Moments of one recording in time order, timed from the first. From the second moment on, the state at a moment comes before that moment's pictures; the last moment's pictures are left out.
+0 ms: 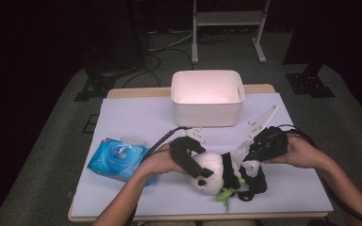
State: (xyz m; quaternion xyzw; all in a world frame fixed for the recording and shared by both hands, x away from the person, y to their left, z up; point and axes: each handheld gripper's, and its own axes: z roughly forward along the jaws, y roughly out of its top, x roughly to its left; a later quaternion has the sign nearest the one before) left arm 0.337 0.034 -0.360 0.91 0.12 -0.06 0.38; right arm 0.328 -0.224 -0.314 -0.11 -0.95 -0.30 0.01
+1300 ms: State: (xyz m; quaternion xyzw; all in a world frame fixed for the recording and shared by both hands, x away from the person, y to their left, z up) left arm 0.384 0.032 -0.341 0.92 0.07 0.00 0.39; right arm 0.390 -0.210 -0.292 -0.12 -0.94 -0.31 0.02
